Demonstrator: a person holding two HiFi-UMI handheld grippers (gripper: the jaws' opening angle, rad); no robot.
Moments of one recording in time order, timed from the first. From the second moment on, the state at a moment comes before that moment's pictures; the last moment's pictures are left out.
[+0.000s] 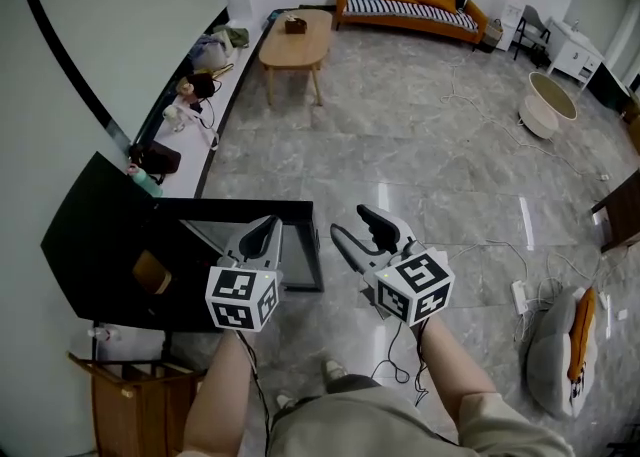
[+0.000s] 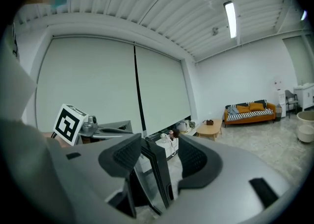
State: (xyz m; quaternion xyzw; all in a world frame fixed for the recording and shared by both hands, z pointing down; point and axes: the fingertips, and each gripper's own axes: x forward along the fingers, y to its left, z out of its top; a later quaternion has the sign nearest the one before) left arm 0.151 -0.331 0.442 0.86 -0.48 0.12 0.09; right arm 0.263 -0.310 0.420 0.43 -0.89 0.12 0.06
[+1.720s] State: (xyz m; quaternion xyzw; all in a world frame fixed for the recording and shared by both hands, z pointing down) left arm 0.077 -0.300 0.436 0.82 -0.54 0.13 0.10; right arm 0.183 -0.366 0.518 0.26 -0.94 0.14 0.17
